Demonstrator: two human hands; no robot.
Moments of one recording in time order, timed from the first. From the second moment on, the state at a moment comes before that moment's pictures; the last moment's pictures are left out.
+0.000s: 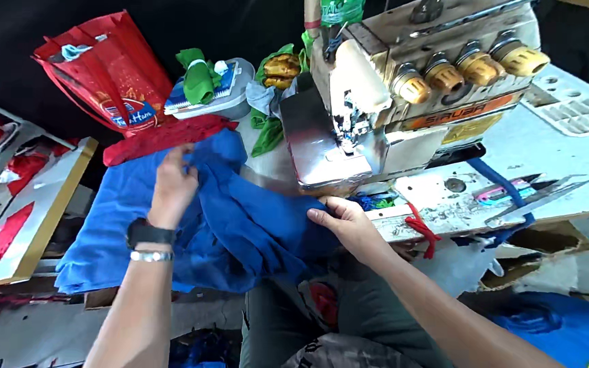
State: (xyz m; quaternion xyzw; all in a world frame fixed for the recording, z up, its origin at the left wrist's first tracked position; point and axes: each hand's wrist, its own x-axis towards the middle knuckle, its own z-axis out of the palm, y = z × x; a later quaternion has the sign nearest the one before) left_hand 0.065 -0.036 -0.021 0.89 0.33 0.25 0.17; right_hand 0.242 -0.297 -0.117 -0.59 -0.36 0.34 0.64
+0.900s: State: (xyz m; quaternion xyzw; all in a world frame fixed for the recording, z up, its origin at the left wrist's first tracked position) left_hand 0.045 -0.186 -0.081 0.92 0.06 0.28 0.26; right_hand 0.243 -0.301 -0.131 -0.60 -0.45 0.24 0.61
